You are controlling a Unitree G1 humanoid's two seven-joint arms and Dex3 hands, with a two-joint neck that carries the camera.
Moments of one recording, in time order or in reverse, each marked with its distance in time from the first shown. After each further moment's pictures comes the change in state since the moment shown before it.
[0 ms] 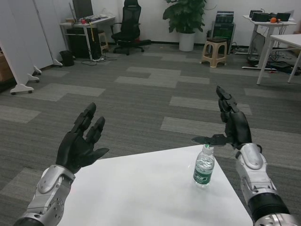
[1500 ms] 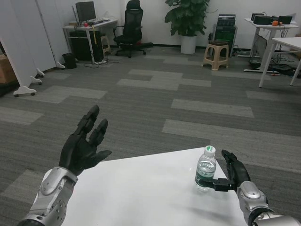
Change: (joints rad) left arm -0.001 -0.005 -0.008 0.001 0.000 0.001 0.000; right arm -0.163 0.005 0.105 0.837 -0.019 0.003 -0.043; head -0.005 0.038
